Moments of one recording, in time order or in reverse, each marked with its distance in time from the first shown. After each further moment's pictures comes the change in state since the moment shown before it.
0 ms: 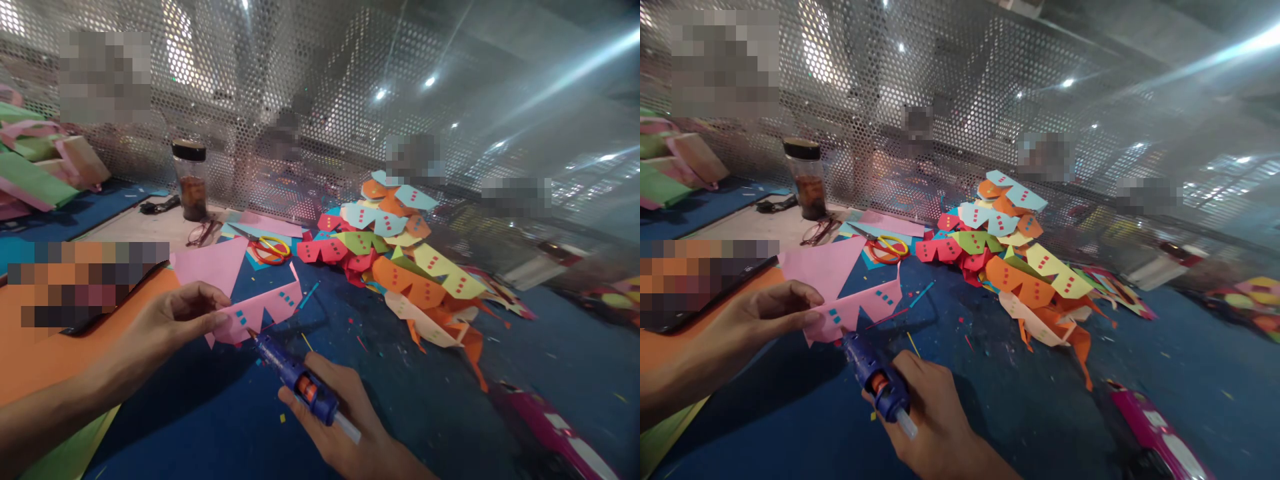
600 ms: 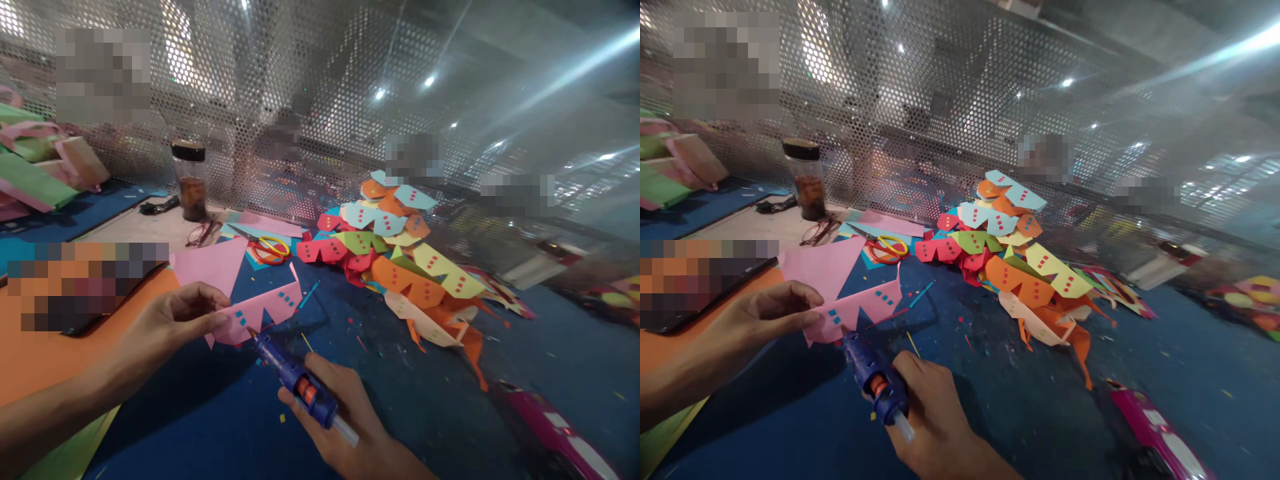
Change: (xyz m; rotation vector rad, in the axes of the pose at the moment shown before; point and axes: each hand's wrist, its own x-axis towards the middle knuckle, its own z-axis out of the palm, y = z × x) left_hand -0.001 -0.003 -0.003 -0.002 -0.004 -0.005; right_hand -0.009 -0.009 0.000 -0.018 0.058 0.059
